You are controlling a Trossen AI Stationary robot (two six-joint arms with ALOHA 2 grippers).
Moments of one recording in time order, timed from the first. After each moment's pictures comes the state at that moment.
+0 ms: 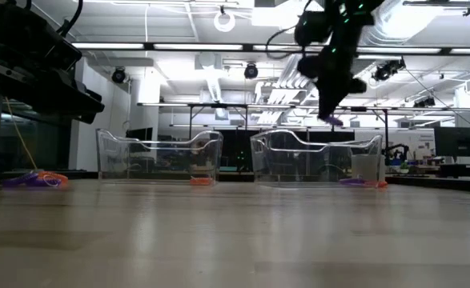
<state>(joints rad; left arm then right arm) 0.21 0.33 0.02 0.05 0.35 0.05 -0.53 1.52 1.28 -0.98 0.05 0.33</state>
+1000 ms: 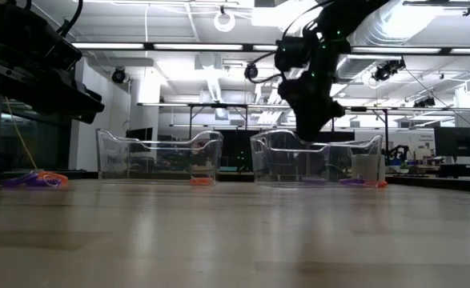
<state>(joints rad) 0.21 0.33 0.02 0.05 0.35 0.05 -0.53 1.71 1.30 -0.85 -0.04 0.28</state>
